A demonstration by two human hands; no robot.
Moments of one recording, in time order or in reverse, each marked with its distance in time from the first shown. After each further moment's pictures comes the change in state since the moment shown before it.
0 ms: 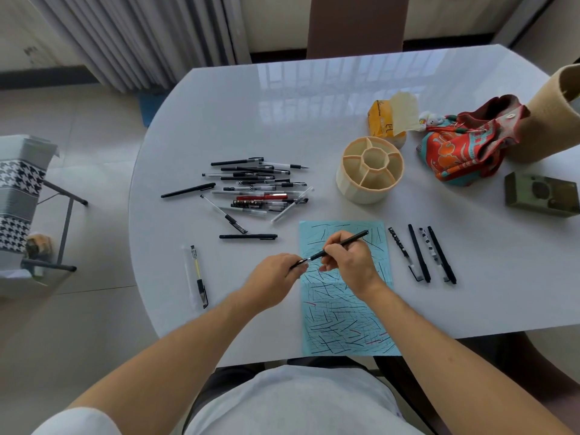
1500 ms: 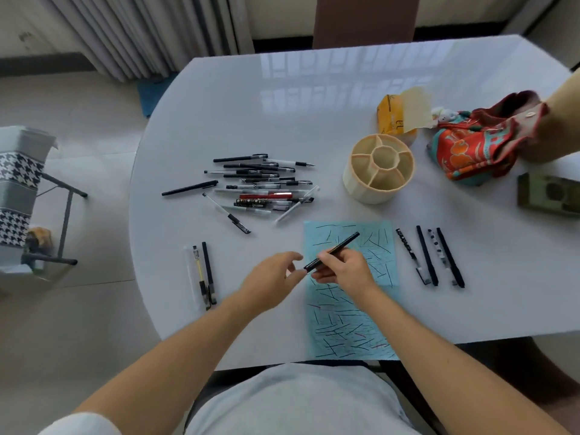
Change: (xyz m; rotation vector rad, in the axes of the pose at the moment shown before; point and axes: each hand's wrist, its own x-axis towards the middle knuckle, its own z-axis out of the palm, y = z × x) left_hand 0.002 -0.020 -0.002 0.008 -0.025 -0.119; right_hand 0.013 0.037 0.007 -0.029 -0.019 0.225
